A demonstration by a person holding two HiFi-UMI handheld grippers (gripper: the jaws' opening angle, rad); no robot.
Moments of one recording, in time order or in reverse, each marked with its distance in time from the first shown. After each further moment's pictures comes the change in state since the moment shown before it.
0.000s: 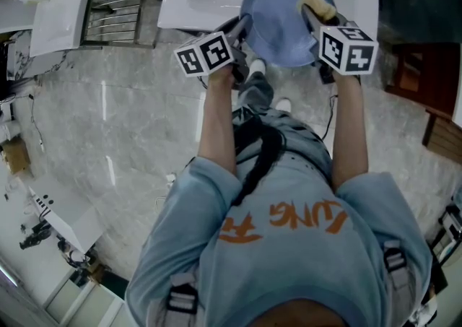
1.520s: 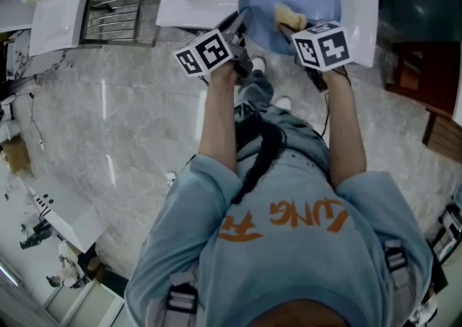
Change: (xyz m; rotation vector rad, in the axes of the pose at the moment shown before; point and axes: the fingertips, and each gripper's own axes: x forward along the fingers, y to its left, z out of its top) left arm 0.000 -0.007 0.012 -0.068 -0.115 -0.053; right arm 0.022 0.052 -0.064 -0.117 0.320 0.153
